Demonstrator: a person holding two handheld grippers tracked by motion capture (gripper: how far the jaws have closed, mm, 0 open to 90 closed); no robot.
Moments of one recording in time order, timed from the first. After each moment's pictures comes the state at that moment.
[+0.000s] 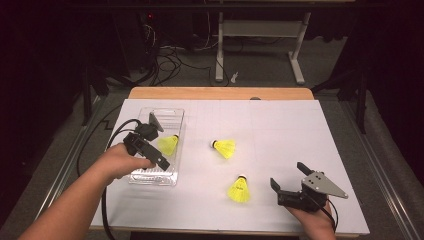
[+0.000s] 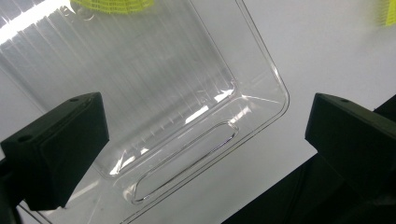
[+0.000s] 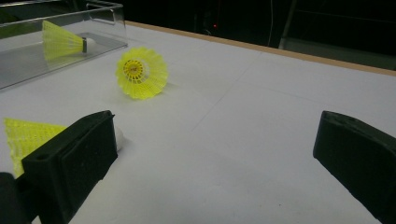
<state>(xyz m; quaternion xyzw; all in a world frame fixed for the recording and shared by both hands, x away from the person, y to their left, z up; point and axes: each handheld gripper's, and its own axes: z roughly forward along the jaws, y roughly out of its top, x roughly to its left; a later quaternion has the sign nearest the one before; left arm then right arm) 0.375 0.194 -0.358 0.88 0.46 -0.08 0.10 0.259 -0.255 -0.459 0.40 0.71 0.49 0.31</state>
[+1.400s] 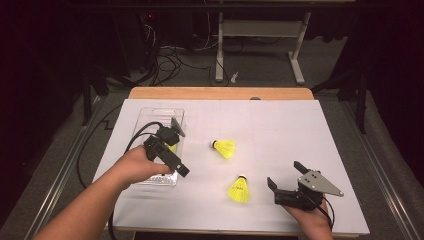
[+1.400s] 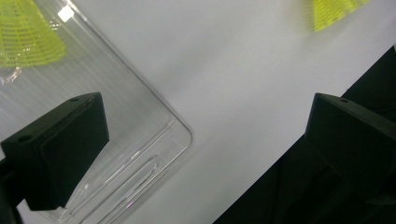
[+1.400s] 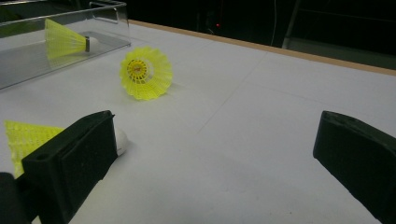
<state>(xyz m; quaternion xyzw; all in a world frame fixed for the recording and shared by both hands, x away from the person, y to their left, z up) 0.360 0.137 -0.348 0.91 0.40 -0.08 0.12 0.264 -0.248 -0.461 0.40 0.71 0.49 0.31</state>
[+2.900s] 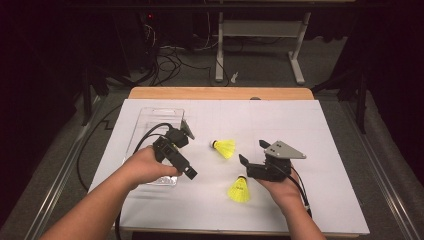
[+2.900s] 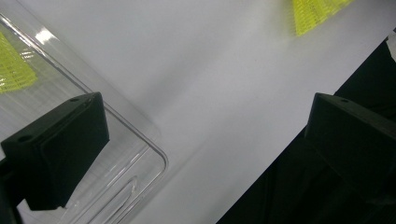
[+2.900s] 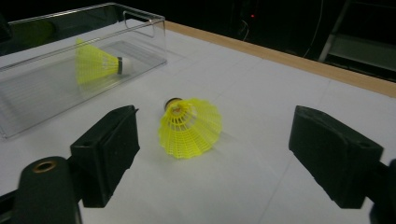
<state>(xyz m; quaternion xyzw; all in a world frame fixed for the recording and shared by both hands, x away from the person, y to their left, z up) 0.358 0.120 -0.351 0.91 0.37 -0.09 0.12 0.327 -0.176 -0.428 0.36 0.75 0.49 0.25</state>
